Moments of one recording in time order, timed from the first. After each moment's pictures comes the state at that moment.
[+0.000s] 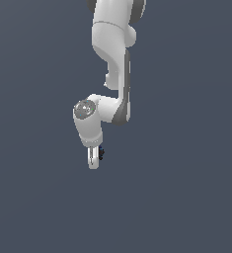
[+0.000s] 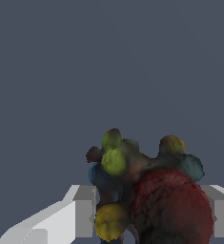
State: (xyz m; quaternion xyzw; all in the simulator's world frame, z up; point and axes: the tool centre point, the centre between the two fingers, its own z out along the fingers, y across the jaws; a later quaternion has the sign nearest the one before) arm 0.014 -0.095 0.047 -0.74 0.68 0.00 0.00
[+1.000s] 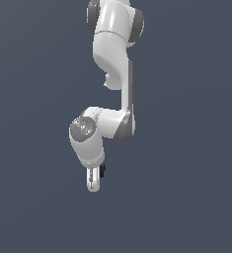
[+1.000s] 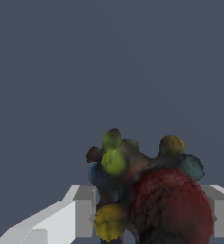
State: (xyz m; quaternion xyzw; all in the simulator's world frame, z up) arm 0.100 -0.084 0.061 -0.74 0.68 0.00 0.00
